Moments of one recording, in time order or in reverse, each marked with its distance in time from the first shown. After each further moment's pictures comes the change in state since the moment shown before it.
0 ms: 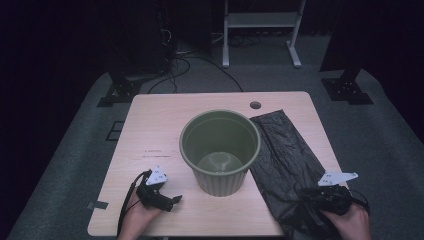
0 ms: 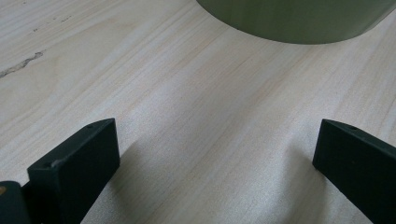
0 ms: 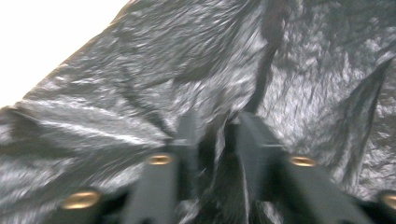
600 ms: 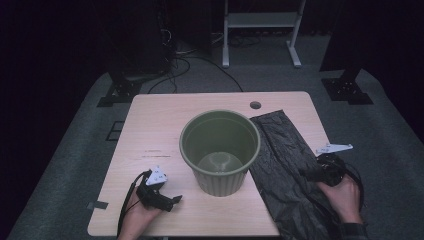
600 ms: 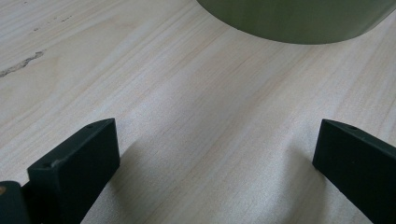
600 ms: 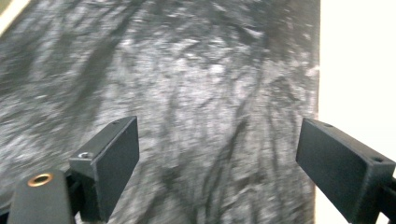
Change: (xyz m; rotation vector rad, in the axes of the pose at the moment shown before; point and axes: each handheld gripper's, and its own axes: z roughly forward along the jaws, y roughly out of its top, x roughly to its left) left arm 0.000 0.000 0.000 0.000 0.001 -0.001; right arm -0.065 0.042 0.027 0.003 -0.210 0.186
